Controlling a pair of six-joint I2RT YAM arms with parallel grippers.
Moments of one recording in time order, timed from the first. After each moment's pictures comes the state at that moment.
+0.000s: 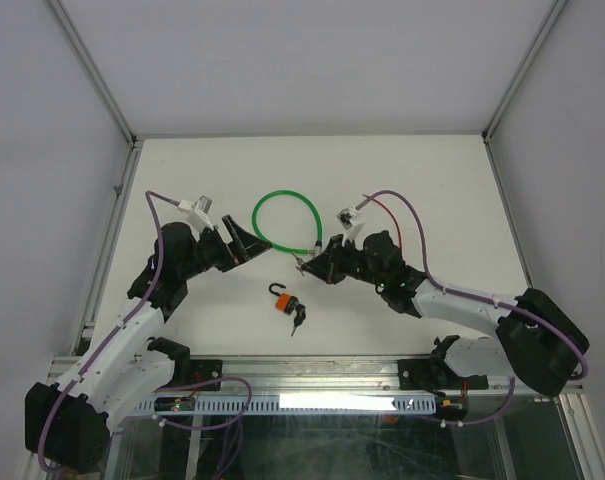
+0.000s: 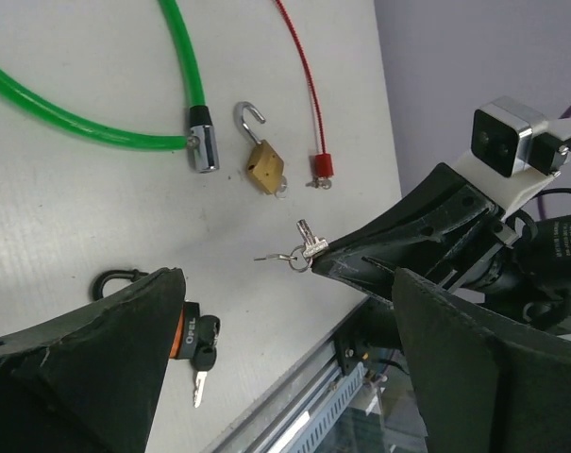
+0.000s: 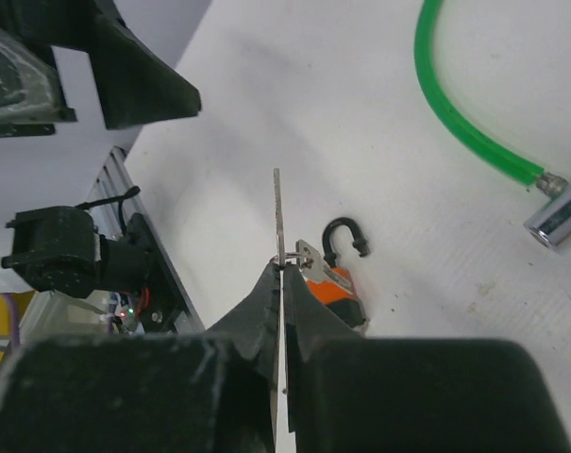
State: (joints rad) left arm -0.34 0.83 0.55 -0.09 0.43 -0.84; right arm 0.81 1.24 0.52 0.41 -0.27 0.64
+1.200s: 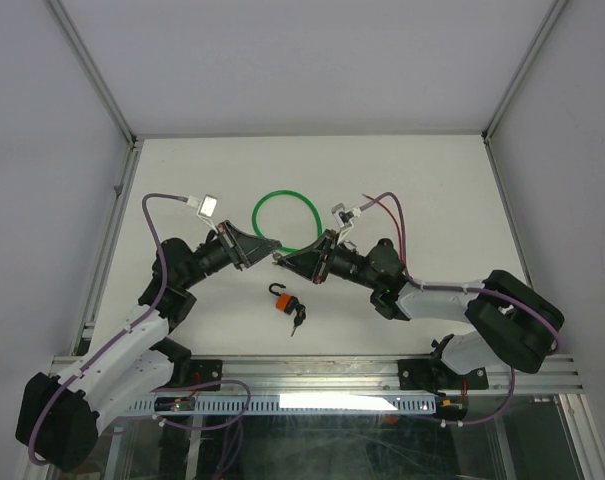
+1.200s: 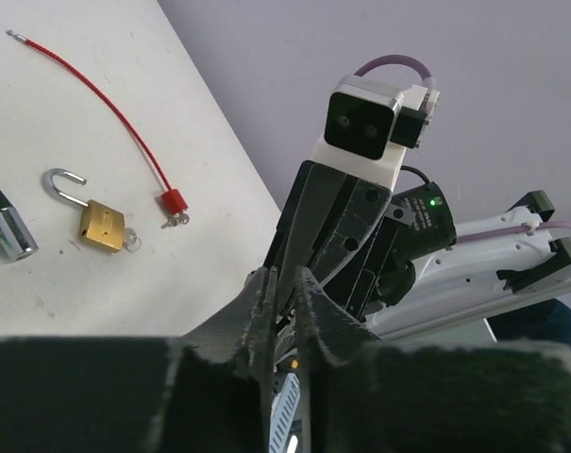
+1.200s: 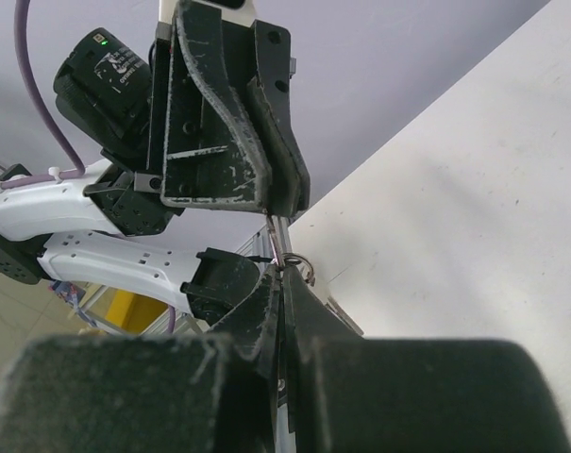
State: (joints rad) left arm -0.47 0.81 0.40 0.51 0.52 -1.03; right arm 0.89 1.41 0.47 1.14 -0.36 0.84
